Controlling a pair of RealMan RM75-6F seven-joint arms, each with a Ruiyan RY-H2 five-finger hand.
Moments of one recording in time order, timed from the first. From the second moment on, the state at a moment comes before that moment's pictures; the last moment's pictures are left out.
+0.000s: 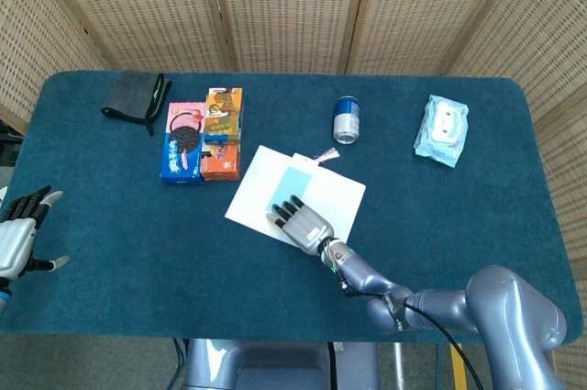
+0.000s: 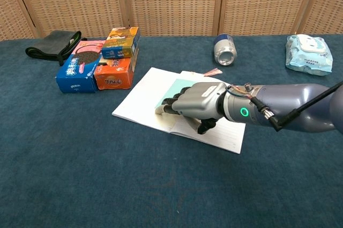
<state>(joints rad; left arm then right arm) -0.24 -1.02 -0.06 -1.65 1.26 1.16 -0.04 1.15 -1.70 0.01 -1.36 -0.79 0.73 -0.74</state>
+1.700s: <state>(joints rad) -0.24 -1.02 -0.06 -1.66 1.26 1.16 -0.03 1.18 -1.70 -0.01 -1.40 -0.82 0.74 -0.75</state>
